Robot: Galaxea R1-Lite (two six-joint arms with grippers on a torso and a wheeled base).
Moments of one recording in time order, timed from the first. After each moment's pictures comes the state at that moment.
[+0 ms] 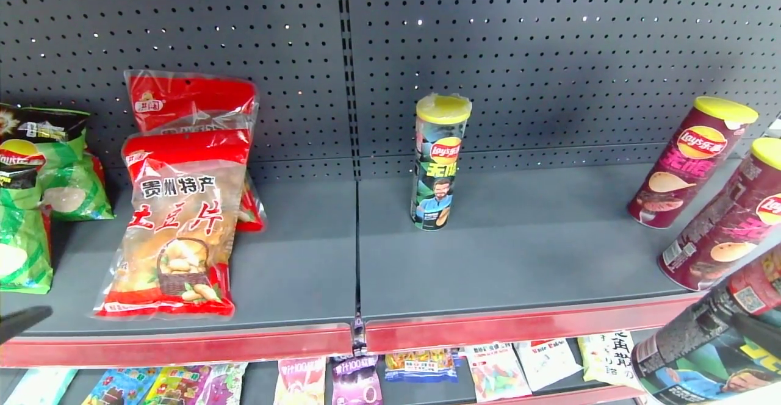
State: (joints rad) left arm -0.40 0.64 -0.43 0.02 -0.08 0.26; right arm 0.23 0.70 -0.45 -0.04 0.24 -0.18
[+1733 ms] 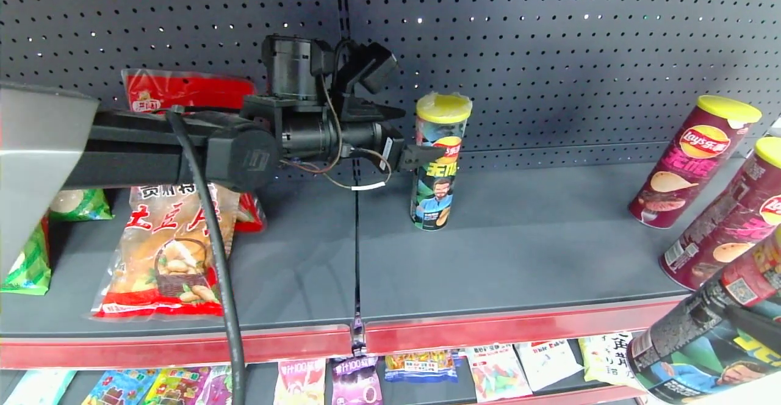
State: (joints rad) left arm -0.53 2.07 -1.60 -0.28 -0.48 0.29; right arm 0.24 0.73 -0.48 -0.04 0.24 -0.17
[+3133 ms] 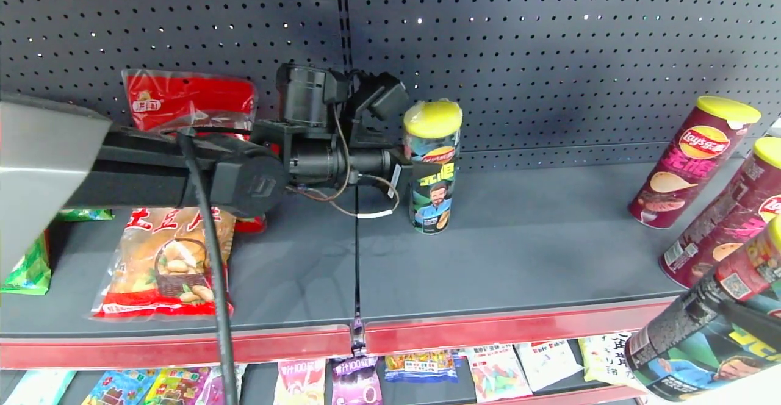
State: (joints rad) left arm -0.57 2.04 -1.45 -0.28 -0.50 0.21; right arm 0.24 0.75 -0.49 -0.04 0.24 -0.17
